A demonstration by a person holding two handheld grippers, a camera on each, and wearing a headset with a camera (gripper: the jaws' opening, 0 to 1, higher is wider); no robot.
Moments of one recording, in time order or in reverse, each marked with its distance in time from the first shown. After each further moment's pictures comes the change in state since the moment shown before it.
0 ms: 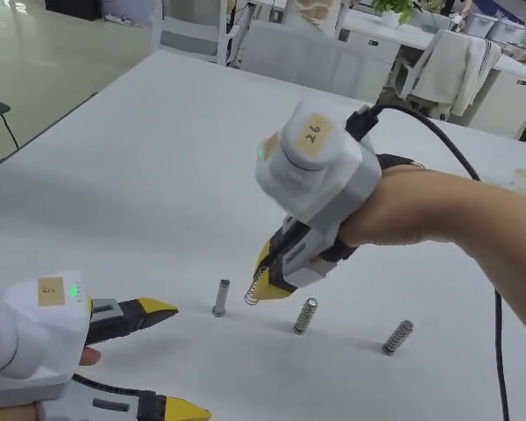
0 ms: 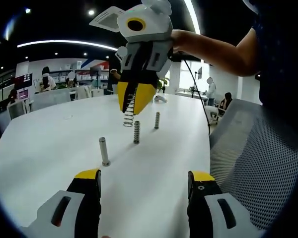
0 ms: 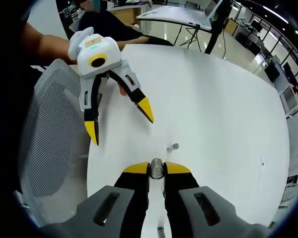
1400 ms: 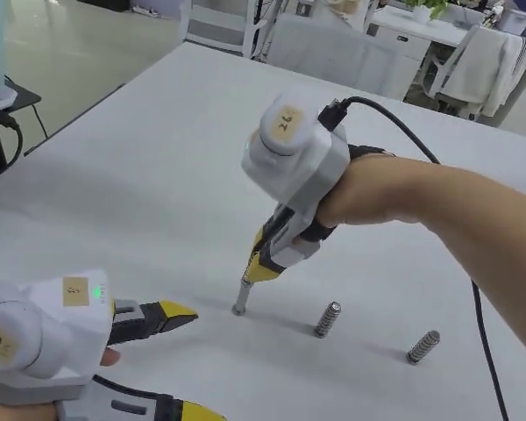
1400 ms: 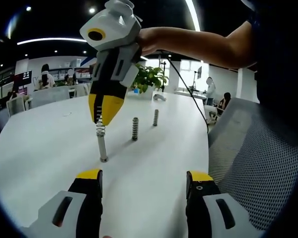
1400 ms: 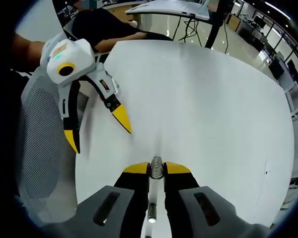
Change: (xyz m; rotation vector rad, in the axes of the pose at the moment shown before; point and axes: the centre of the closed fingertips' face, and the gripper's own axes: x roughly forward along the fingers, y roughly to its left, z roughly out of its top) left arm -0.001 0.000 -0.008 -0.012 0.012 -0.012; right arm 0.036 -0.025 0.012 0.009 0.038 0.045
